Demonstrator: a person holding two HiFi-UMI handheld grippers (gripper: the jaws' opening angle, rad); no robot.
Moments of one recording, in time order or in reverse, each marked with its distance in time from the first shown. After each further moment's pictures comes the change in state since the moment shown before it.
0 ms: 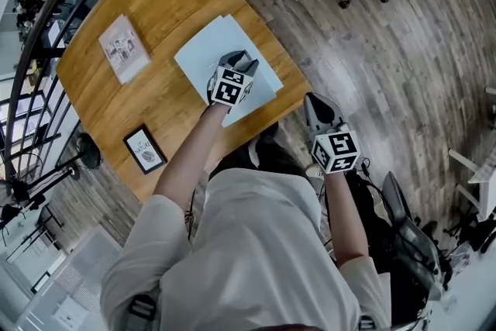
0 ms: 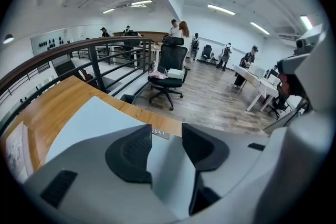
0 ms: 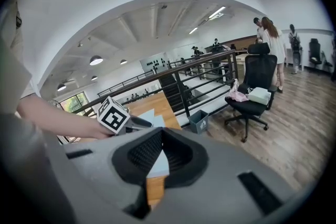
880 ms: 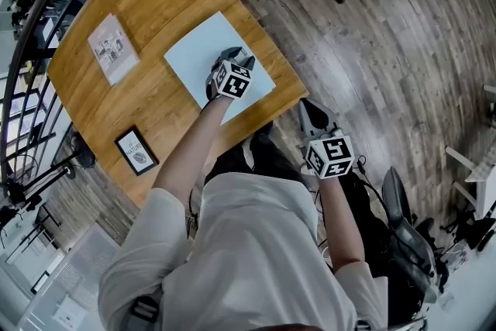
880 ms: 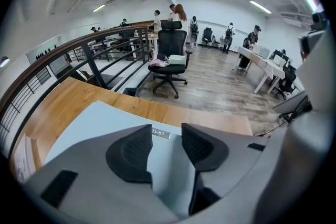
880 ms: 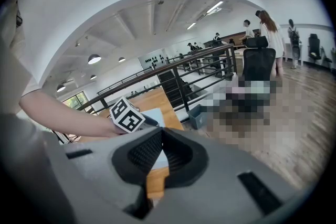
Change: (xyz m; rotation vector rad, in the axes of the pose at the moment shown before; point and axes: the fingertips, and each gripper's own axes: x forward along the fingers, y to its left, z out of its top) left arm 0.050 0.002 -0.024 0.106 0.136 0.078; right arm 0.001 -0.009 -0.028 0.030 0.040 0.002
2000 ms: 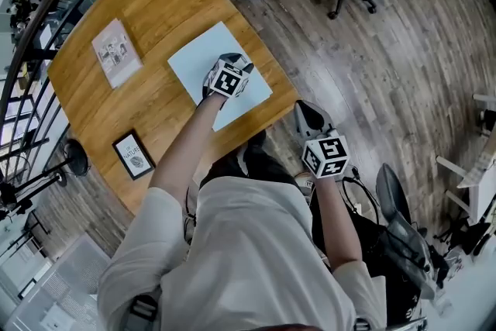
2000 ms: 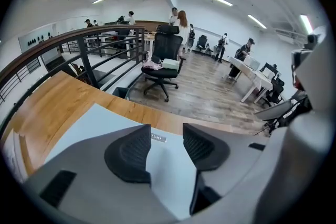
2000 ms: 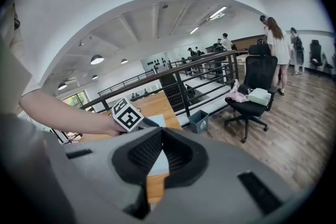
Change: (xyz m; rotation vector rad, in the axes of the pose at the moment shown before) left arm -0.016 -0.001 0.016 -0.053 -0.033 -0.139; right arm -0.011 0.014 0.023 -0.038 -0.035 0.000
